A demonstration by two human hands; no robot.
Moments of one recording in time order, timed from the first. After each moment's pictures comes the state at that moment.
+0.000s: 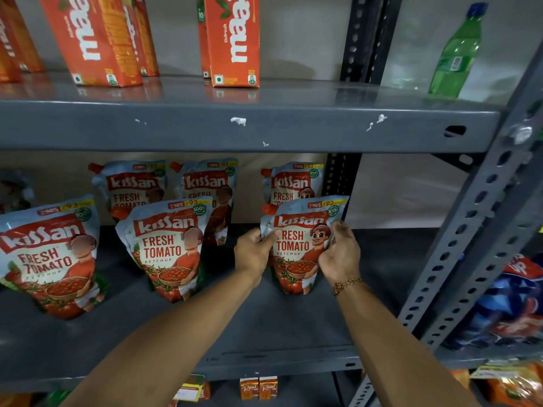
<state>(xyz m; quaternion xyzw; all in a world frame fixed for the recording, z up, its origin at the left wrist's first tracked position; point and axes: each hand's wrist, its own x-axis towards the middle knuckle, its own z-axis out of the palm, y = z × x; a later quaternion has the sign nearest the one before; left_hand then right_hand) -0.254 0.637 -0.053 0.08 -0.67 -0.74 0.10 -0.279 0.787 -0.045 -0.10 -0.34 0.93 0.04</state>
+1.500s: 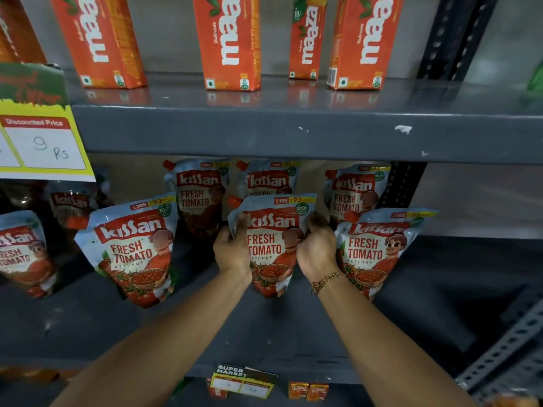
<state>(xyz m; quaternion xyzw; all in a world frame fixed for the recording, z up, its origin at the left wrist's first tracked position) -0.226 0.501 -0.037 0.21 -0.50 -0.80 0.24 -0.244 0.619 -0.004 0.00 -0.35 0.93 -0.08</state>
